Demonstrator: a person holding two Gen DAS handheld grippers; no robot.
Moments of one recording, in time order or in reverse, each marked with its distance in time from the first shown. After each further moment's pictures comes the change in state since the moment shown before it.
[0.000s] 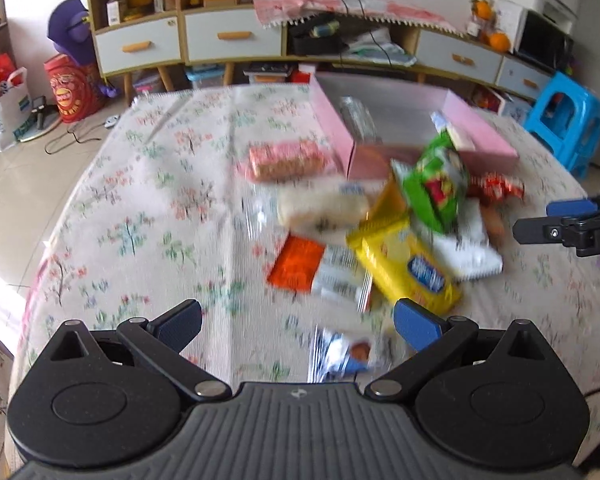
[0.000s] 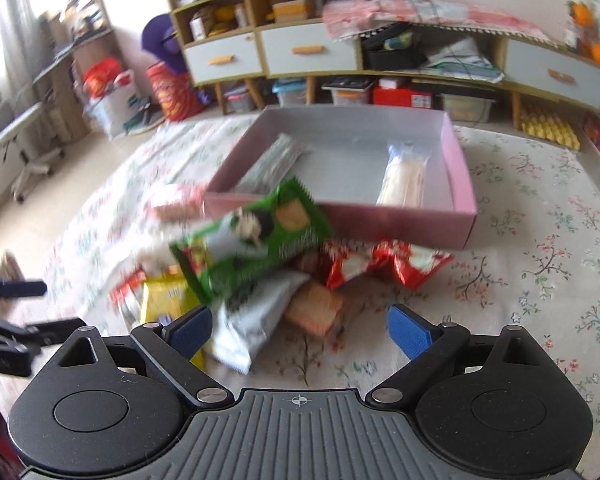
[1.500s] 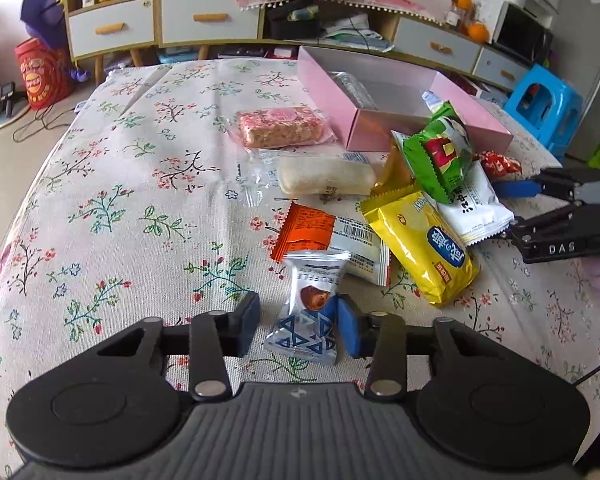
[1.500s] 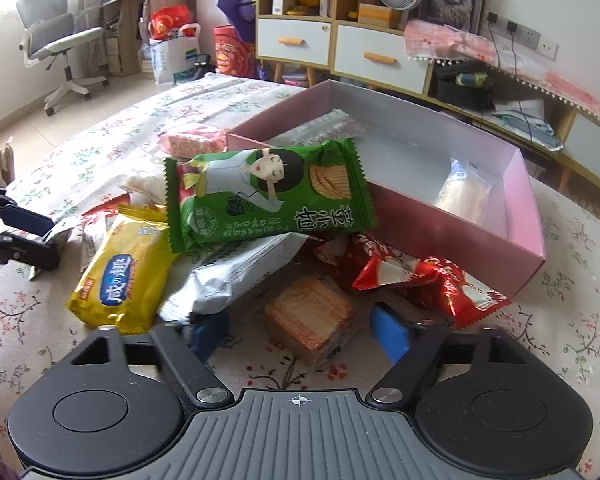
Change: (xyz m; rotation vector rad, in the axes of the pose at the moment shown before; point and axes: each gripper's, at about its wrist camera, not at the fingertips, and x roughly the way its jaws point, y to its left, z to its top) left arm 0.022 0.027 -0.007 -0.005 0.029 -0.110; right arm 0.046 0.012 -0.013 -0.290 -0.027 0.044
